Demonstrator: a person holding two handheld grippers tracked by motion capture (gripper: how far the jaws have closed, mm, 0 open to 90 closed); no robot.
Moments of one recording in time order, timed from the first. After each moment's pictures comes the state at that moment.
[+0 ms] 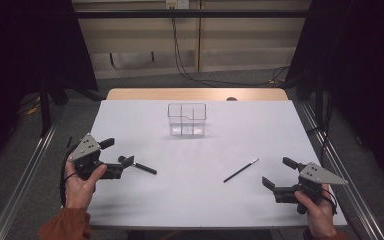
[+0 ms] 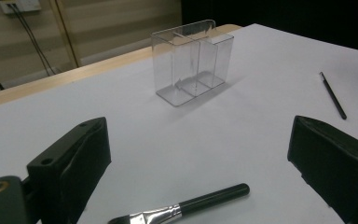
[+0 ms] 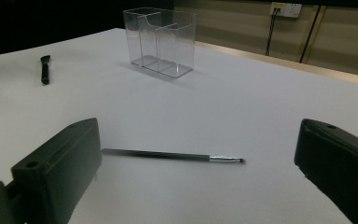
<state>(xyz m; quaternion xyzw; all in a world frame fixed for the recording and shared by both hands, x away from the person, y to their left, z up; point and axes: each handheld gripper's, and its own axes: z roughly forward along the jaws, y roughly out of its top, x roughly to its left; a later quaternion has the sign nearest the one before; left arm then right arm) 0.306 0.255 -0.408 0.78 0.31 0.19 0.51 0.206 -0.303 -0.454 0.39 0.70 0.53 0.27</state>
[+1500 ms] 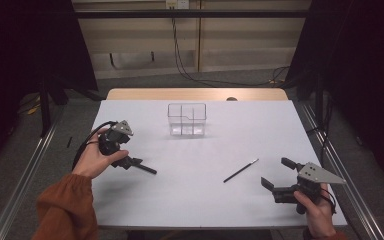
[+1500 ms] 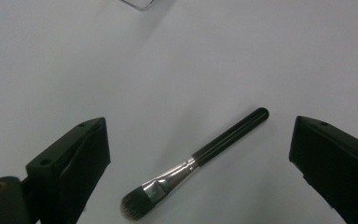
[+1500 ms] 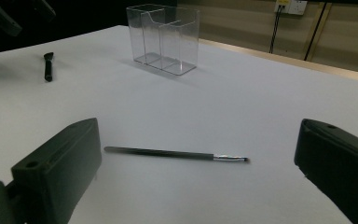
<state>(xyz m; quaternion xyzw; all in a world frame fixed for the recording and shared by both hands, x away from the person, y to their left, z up) 0.374 0.212 -0.399 0.94 0.22 0.06 0.27 0.207 -0.301 -0.455 0.39 0.71 0.53 0.26</state>
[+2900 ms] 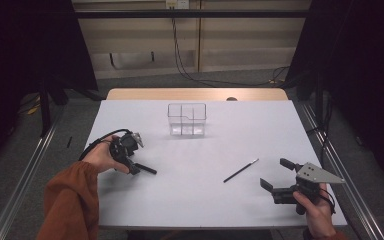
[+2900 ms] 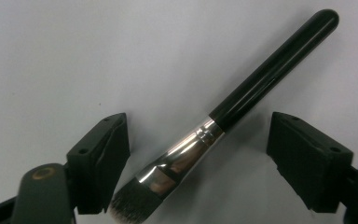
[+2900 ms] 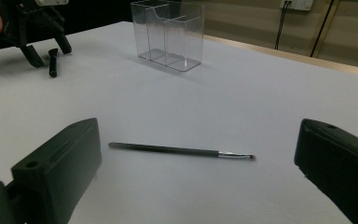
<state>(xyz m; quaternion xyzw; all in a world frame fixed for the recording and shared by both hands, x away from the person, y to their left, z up) 0.400 0.199 -0.450 0.98 0.16 0.00 0.12 0.208 -0.300 -0.456 0.39 0.72 0.52 0.25</state>
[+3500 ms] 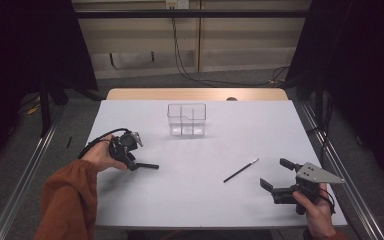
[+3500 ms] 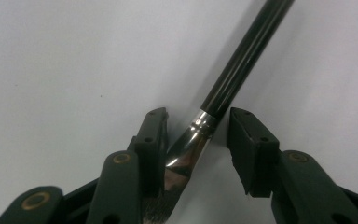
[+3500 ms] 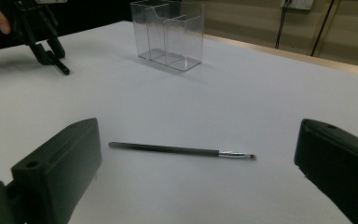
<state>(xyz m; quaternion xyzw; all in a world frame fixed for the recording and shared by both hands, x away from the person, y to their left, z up) 0.400 0.200 -0.447 0.98 0.17 -0.01 0.11 0.208 -0.300 -0.457 0.39 0.72 0.52 0.25</state>
